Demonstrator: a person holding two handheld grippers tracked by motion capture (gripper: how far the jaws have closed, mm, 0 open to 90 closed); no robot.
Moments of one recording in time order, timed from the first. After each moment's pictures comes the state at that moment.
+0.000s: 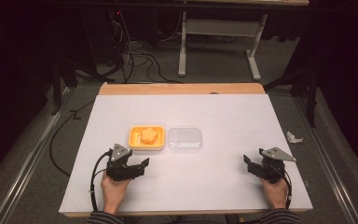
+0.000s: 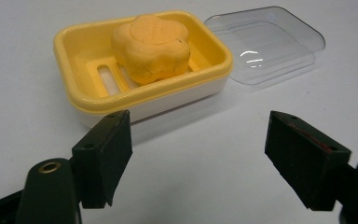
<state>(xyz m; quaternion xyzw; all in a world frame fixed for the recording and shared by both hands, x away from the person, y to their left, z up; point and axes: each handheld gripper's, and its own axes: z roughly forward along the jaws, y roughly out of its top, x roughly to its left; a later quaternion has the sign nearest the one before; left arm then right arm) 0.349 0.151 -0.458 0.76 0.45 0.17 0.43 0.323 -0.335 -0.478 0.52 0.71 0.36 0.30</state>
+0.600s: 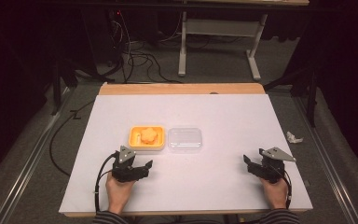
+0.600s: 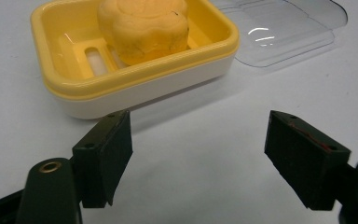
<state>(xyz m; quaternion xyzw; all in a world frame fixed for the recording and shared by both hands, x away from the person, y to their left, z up) 0.351 0.140 -0.475 0.77 0.45 0.18 0.41 0.323 -0.335 -0.478 0.52 0.71 0.36 0.30</state>
